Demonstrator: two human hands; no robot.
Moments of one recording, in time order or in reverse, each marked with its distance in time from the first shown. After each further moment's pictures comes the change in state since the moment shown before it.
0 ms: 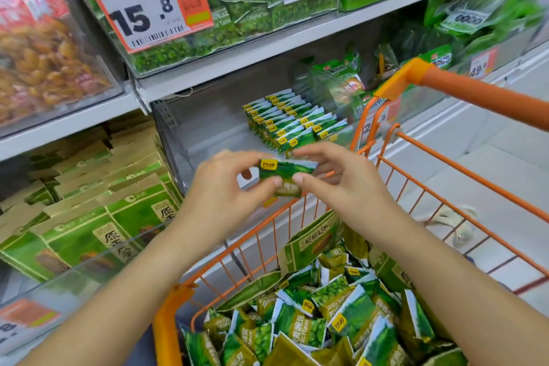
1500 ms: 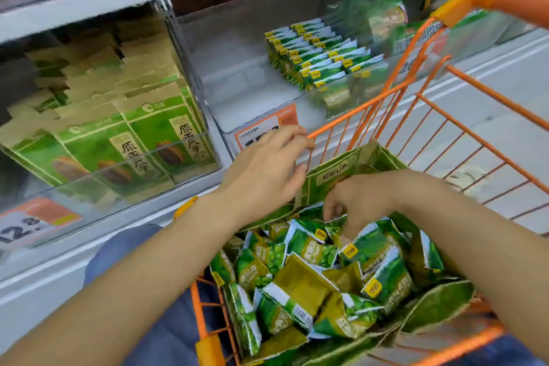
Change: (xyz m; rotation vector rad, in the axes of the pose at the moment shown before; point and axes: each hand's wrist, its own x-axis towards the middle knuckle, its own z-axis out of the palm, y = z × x) left_hand -0.060 -0.024 0.056 0.229 -0.231 0.063; right_hand -0.019 0.042 0.029 -0.824 -1.324 0.351
